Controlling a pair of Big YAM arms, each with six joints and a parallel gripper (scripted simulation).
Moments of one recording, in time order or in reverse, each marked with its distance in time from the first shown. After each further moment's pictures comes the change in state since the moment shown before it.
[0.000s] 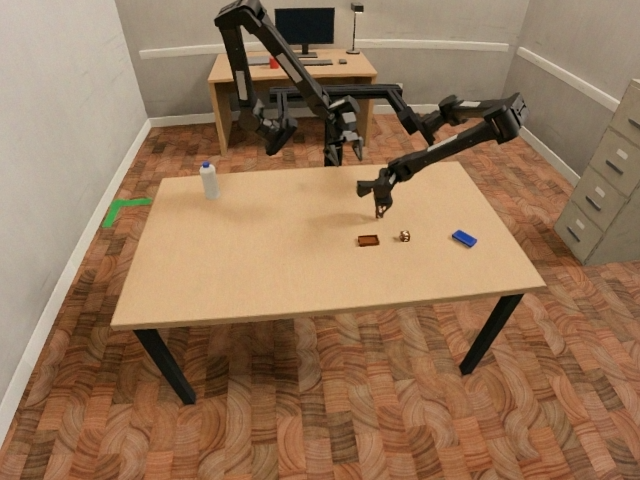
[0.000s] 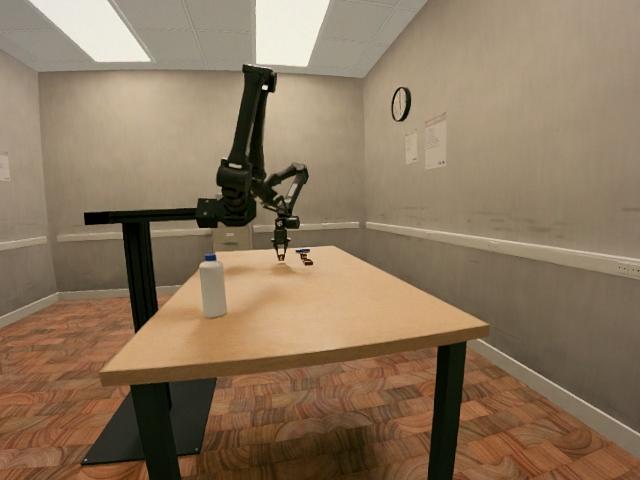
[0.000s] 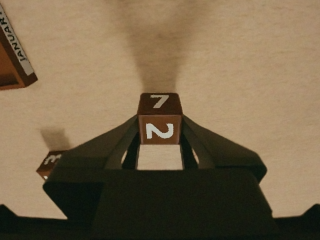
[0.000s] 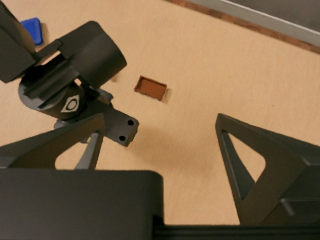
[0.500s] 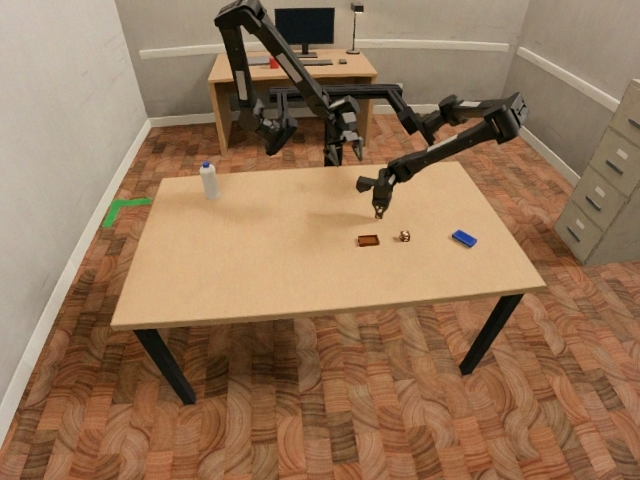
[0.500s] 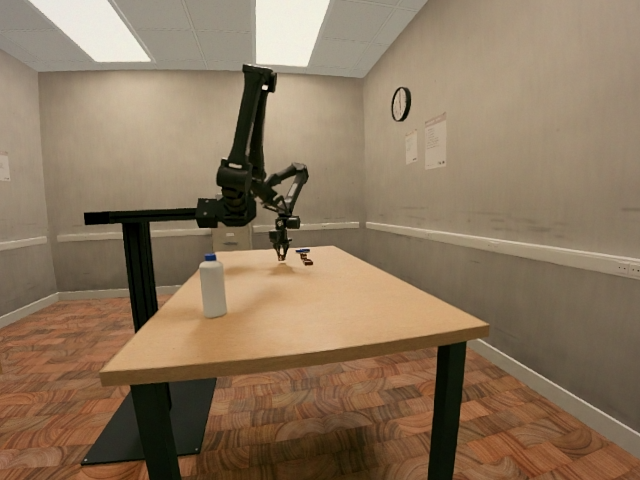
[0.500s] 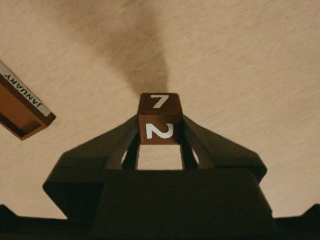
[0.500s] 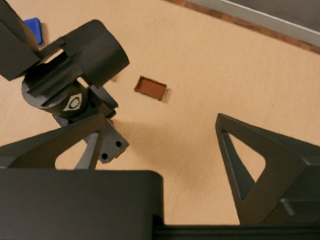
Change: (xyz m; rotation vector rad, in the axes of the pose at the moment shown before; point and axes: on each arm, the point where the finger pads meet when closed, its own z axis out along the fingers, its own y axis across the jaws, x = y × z) left arm 0.000 0.004 0.000 0.000 0.009 0.376; right arm 0.000 0.000 0.000 0.000 0.000 0.000
